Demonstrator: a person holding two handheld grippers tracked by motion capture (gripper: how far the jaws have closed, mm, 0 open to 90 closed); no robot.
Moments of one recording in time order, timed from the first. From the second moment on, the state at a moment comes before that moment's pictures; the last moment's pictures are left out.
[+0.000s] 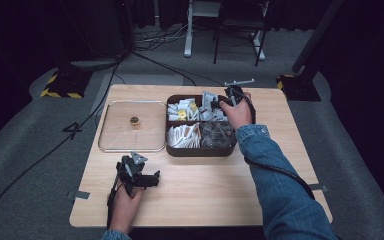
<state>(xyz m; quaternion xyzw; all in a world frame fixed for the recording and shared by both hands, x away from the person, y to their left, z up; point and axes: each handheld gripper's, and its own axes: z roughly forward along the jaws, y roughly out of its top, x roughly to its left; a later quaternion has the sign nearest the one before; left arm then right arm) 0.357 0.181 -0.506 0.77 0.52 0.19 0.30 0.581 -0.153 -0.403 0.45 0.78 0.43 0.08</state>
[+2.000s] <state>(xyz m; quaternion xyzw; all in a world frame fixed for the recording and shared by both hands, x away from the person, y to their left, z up) 0.357 0.181 -0.506 0.78 0.52 0.19 0.30 0.409 -0.201 -0.378 0.32 0.84 0.44 -0.07</state>
